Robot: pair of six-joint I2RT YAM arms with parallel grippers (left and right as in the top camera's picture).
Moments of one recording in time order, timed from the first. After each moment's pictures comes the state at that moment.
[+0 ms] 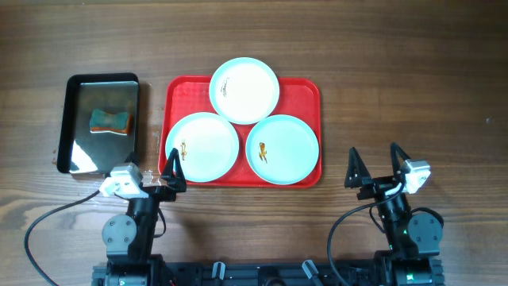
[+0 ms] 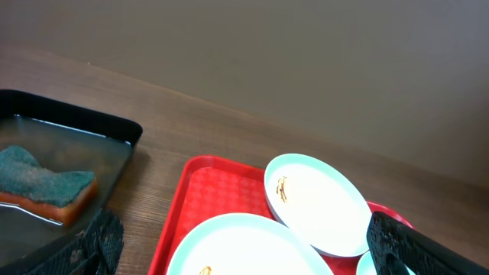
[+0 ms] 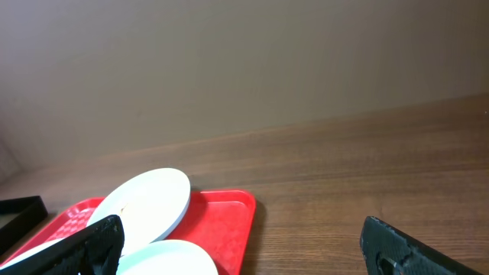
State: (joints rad) left arm 0.00 0.01 0.01 -0.07 0.07 -0.36; right arm 0.04 0.01 0.01 0.01 -0.16 0.26
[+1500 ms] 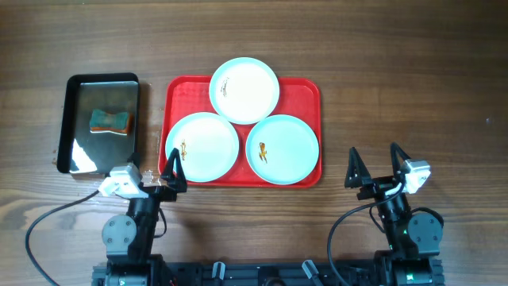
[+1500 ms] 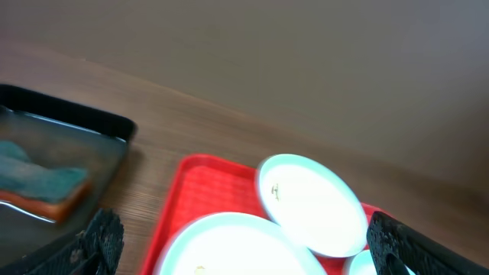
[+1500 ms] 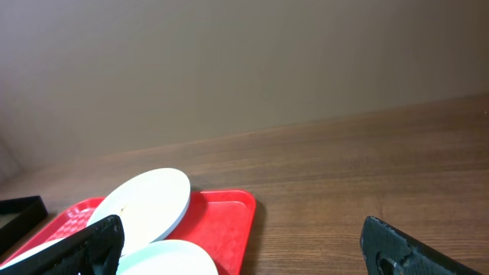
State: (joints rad) left arm 0.00 0.01 0.01 -0.06 0.12 -0.44; right arm 0.04 0.01 0.01 0.01 -0.16 0.26
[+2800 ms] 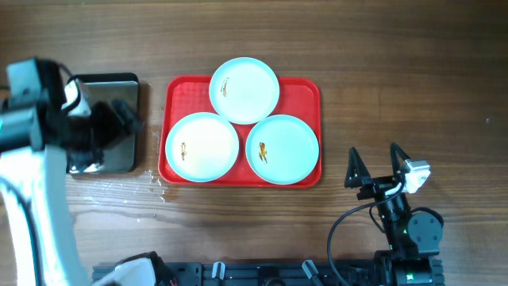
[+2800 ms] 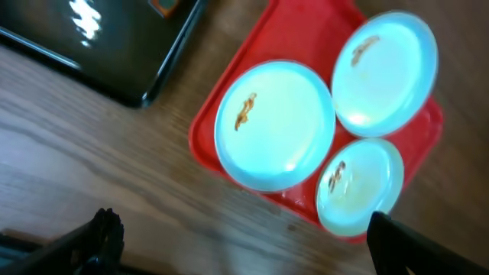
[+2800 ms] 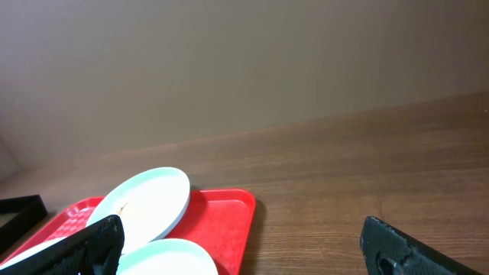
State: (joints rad) left arm 0.24 1.37 1.53 -1.45 0.21 -0.41; right arm 0.04 0.02 0.01 0.01 -0.16 0.26
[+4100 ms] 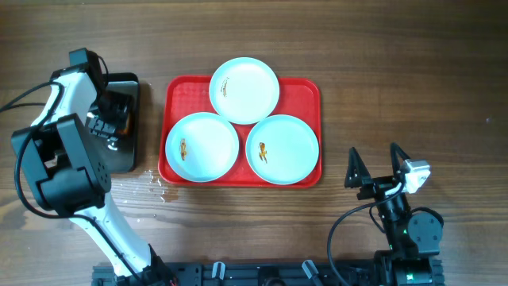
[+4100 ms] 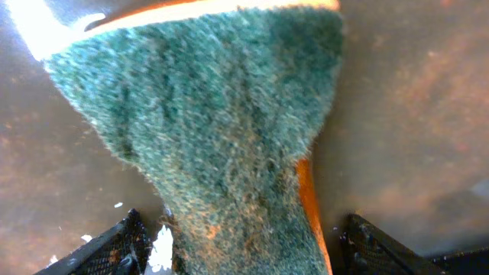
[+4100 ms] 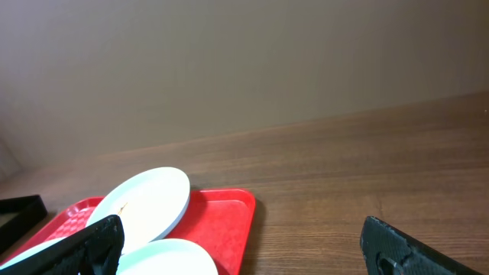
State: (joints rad) left arm 0.29 2.11 1.49 -0.90 0.00 -0.99; right arm 0.04 0.02 0.01 0.01 -0.16 0.26
